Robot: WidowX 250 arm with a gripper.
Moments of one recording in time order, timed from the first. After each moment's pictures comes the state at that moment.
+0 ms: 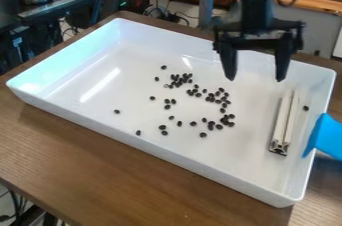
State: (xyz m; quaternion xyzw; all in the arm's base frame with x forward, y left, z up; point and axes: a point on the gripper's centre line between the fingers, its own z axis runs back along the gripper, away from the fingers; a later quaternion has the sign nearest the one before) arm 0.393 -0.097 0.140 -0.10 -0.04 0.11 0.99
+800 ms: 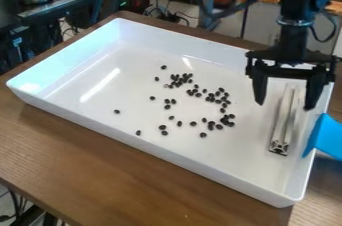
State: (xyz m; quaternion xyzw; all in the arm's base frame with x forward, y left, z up) arm 0.409 -0.135 0.106 -0.07 -0.03 0.11 0.99
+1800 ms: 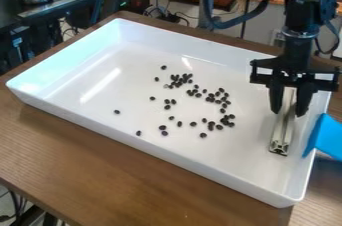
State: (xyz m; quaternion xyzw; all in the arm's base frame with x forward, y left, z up) arm 0.406 -0.134 0.088 -0.03 -0.03 0.11 0.99
